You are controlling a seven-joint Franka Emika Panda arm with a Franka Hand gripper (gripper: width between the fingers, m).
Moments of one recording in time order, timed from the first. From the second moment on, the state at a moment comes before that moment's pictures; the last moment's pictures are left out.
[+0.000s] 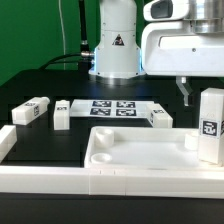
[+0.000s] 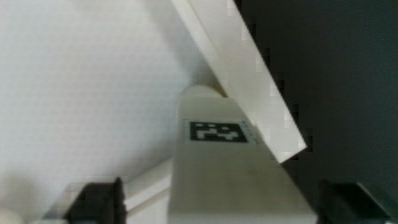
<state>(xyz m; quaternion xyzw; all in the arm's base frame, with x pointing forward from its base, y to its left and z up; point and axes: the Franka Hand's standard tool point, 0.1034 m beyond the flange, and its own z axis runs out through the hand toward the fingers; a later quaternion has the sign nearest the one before) 0.629 0.100 0.112 -0.96 0.27 0.00 0.06</state>
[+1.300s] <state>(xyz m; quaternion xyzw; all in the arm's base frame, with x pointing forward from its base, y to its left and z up) 0.631 0.101 0.113 -0.96 -0.29 -0.03 0.02</state>
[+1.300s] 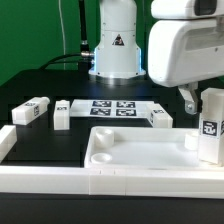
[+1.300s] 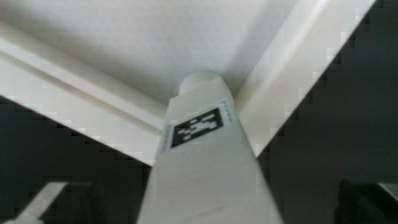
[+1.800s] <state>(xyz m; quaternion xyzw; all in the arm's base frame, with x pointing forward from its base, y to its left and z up) 0.630 0.100 0.112 -0.93 -0.36 -0.03 0.02</state>
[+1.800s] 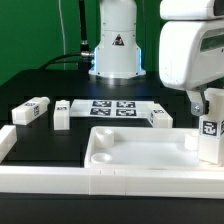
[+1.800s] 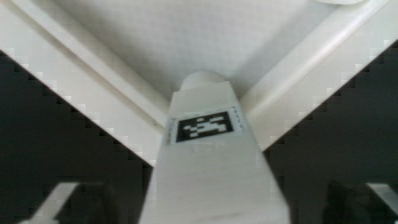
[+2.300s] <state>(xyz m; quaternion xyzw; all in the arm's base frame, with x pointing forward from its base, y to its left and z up) 0.630 0.100 0.112 -0.95 -0.32 -0.03 0.02</state>
